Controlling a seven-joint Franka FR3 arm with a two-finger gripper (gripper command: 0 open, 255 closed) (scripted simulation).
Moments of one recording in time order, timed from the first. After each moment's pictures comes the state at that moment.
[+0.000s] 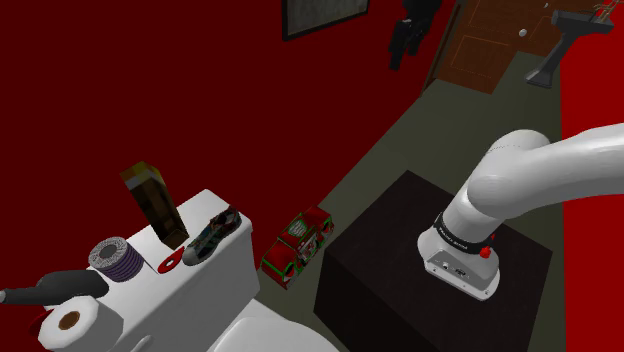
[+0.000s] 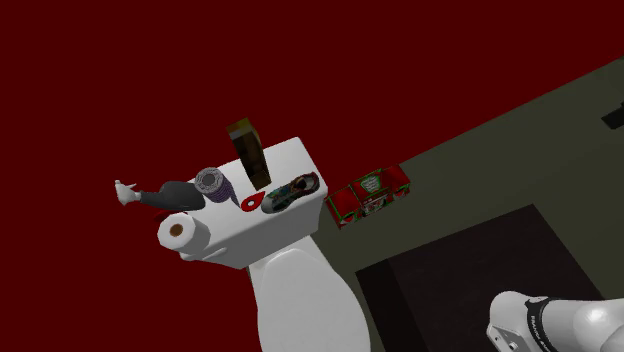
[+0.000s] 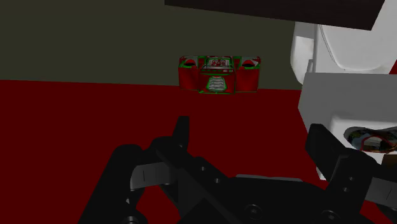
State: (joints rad) arm -0.01 -0.81 -0.02 -2.34 -0.11 1.60 -0.10
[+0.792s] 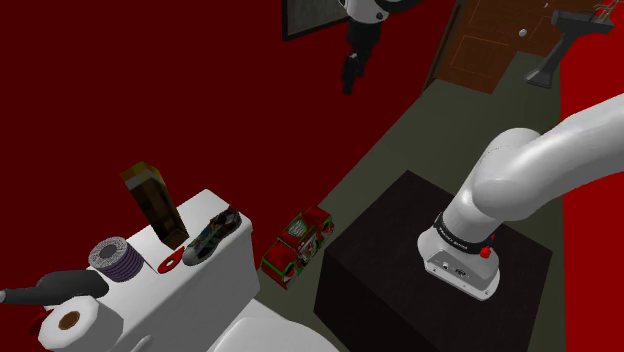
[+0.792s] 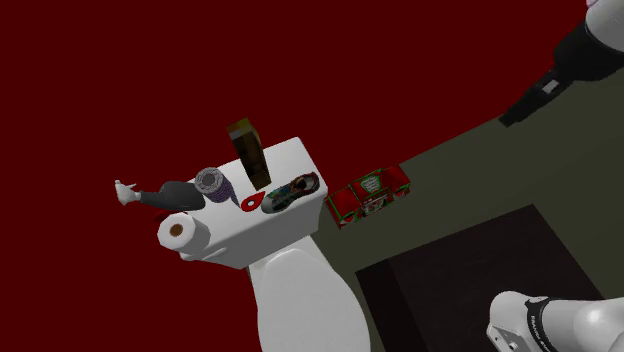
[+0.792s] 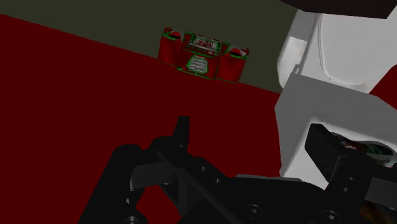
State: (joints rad) arm 0.10 -0.55 0.00 -2.37 -0.10 1.89 -0.22
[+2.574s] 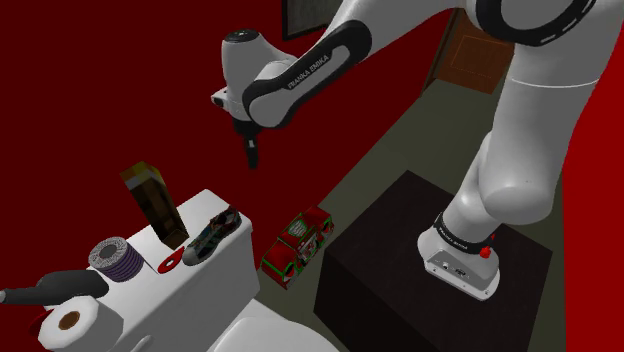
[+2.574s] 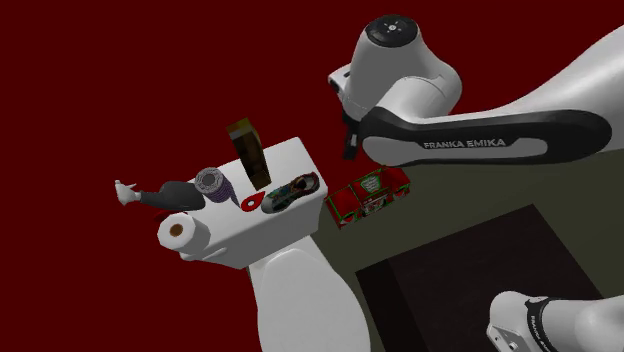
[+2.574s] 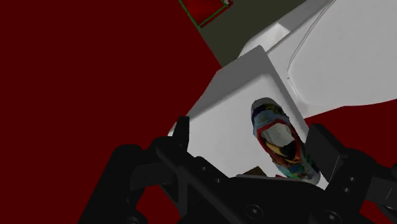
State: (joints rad) arm 0.31 0.25 0.15 -2.05 -0.15 2.39 -0.49
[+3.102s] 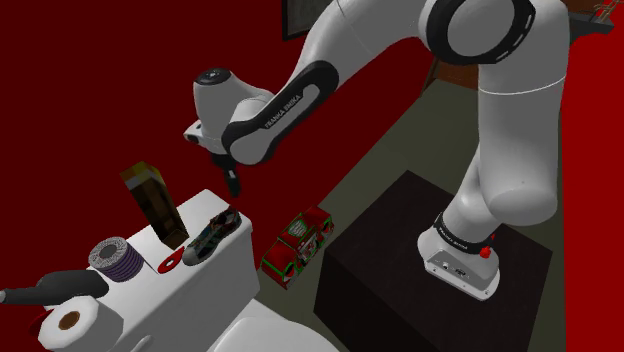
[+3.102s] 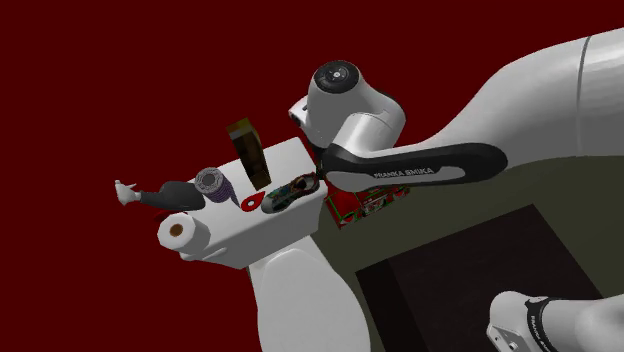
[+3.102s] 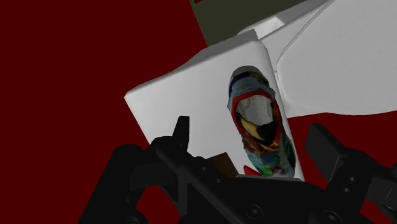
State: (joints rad) arm 0.39 0.46 0.20 -1.91 -0.22 2.46 -0.54
